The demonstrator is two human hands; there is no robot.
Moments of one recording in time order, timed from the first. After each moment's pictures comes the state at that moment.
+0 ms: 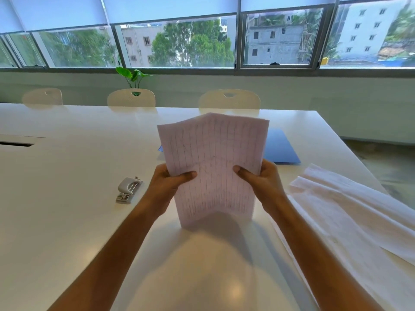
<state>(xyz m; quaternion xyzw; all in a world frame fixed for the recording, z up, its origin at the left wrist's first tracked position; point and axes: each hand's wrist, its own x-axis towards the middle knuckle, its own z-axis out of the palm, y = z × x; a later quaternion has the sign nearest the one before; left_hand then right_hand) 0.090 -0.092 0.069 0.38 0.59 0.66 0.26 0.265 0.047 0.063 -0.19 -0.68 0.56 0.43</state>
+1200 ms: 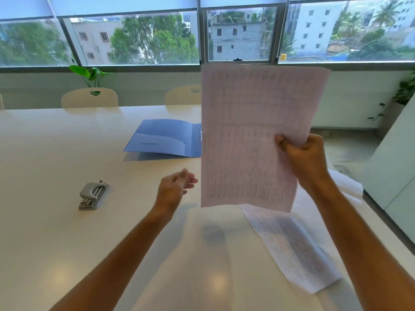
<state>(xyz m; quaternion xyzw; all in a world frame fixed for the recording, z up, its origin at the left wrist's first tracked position) 0.141 -0.037 0.014 0.33 0.69 0.58 0.27 0.382 0.086 0.104 -0.39 -0.65 0.37 0.54</state>
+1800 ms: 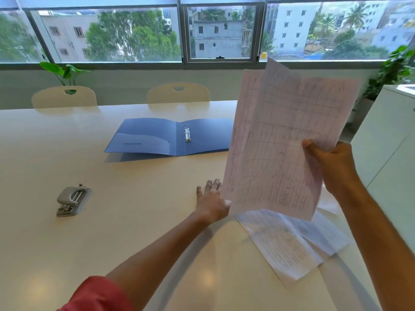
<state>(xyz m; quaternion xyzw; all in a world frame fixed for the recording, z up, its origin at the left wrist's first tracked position) 0.220 0.038 -0.054 0.64 0.76 0.09 0.12 0.461 0.098 0.090 -0.44 -0.59 0.41 0.54</state>
